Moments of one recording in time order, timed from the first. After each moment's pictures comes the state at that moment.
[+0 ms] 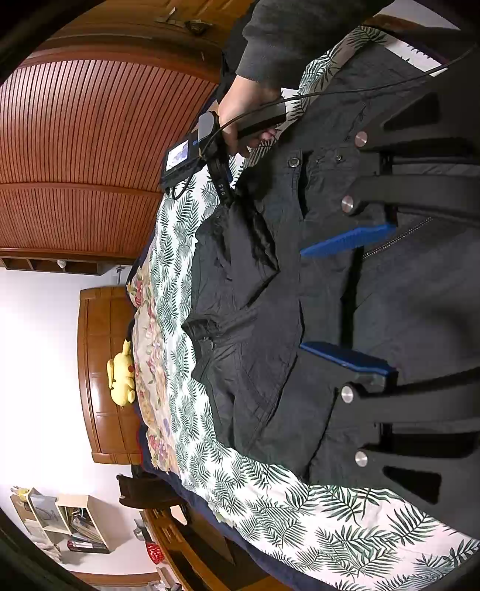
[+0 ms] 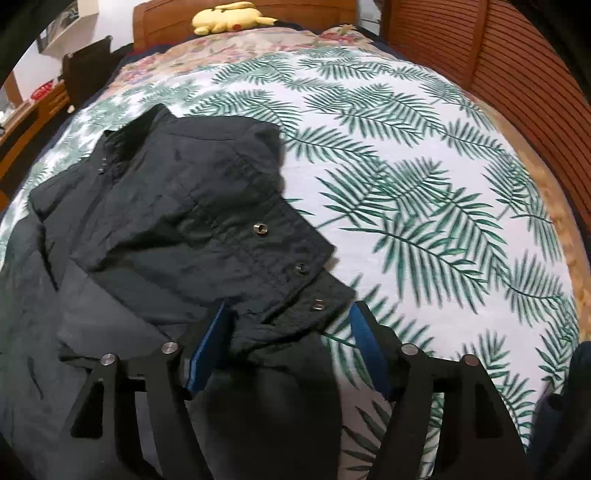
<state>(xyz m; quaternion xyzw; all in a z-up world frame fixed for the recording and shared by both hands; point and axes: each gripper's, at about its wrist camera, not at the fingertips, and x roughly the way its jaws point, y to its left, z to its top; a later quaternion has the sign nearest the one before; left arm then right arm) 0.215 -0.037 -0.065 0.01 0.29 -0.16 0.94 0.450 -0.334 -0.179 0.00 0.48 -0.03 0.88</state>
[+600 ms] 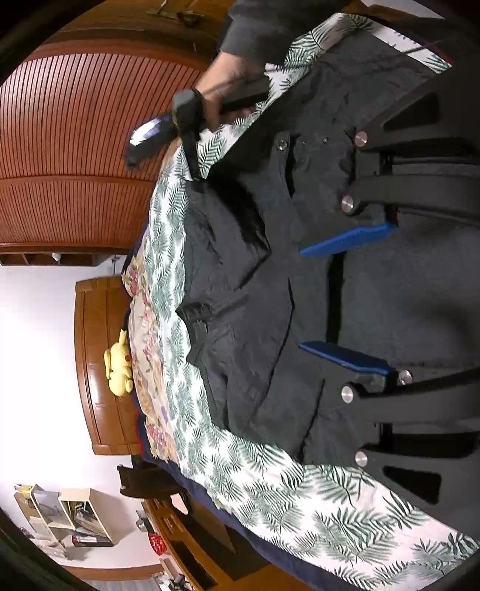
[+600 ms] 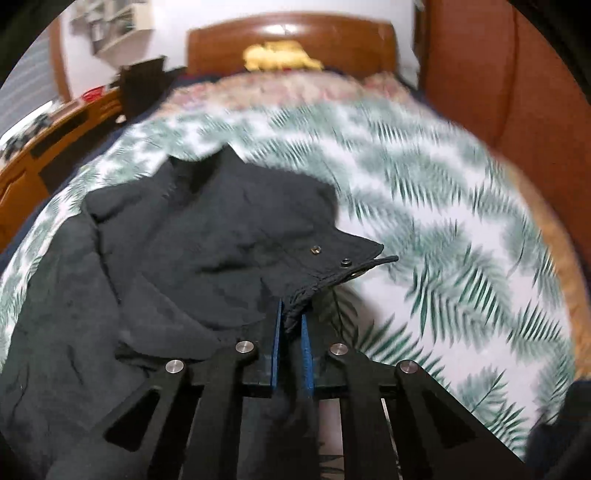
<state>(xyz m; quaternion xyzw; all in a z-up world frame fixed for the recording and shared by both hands) 0.208 -0.015 -0.069 0.03 0.30 -0.14 0.94 0.410 -0.280 -0.117 -0.06 0.36 0.07 0.93</state>
